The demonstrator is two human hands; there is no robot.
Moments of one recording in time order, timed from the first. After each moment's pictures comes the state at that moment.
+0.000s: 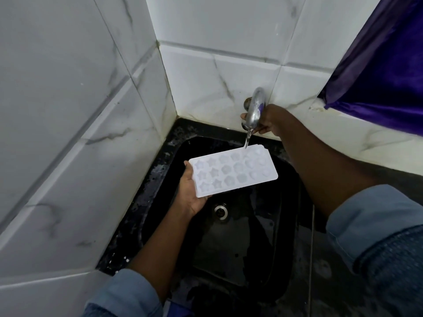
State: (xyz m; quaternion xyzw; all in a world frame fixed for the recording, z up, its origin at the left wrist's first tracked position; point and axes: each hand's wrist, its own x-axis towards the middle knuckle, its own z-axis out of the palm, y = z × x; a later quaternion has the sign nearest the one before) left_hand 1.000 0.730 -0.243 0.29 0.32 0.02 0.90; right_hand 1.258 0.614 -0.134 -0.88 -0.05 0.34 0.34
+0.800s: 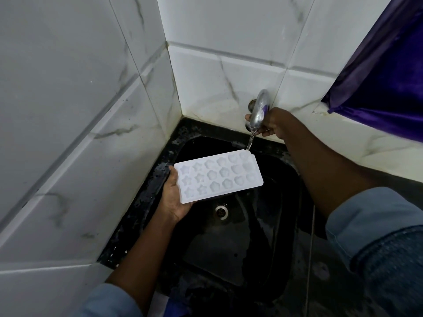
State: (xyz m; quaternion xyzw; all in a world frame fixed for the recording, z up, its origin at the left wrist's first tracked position) left_hand 0.958 0.751 -0.230 0.29 0.32 0.07 0.90; right_hand 1.254 0.607 -0.133 -0.85 -0.05 0.36 0.39
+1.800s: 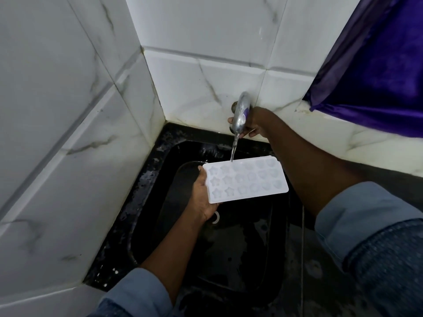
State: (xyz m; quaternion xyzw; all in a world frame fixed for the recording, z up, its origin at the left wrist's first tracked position) left_hand 1.030 0.682 -0.255 0.27 0.29 -0.04 0.92; right_hand 1.270 0.610 -0.138 -0.86 -0.08 0.37 0.34
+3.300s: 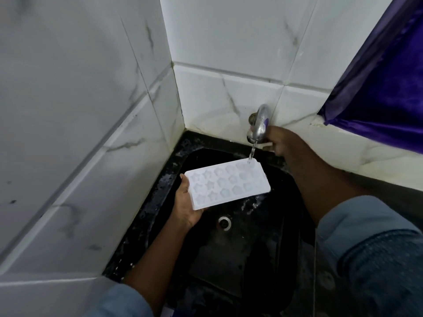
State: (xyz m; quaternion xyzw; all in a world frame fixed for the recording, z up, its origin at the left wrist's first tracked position) left_hand 0.970 0.745 -0.232 0.29 0.31 0.05 0.90; right_hand 1.255 0.596 -0.156 -0.80 0.01 0.34 0.50
